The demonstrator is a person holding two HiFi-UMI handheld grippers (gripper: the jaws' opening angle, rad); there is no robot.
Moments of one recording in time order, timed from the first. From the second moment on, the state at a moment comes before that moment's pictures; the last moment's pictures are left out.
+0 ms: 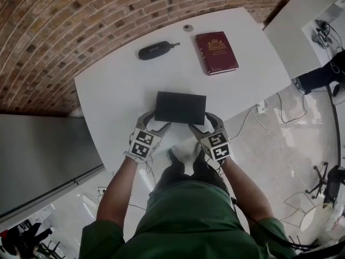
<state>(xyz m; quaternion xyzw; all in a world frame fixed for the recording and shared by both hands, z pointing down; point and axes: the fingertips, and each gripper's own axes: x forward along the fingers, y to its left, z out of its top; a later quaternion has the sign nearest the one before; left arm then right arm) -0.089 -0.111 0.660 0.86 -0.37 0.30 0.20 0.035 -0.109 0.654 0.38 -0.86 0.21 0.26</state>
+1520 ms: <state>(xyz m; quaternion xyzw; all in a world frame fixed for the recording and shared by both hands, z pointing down) -0.101 -0.125 0.602 0.84 -0.46 0.21 0.22 0.053 -0.127 0.596 0.38 -0.87 0.12 0.27</state>
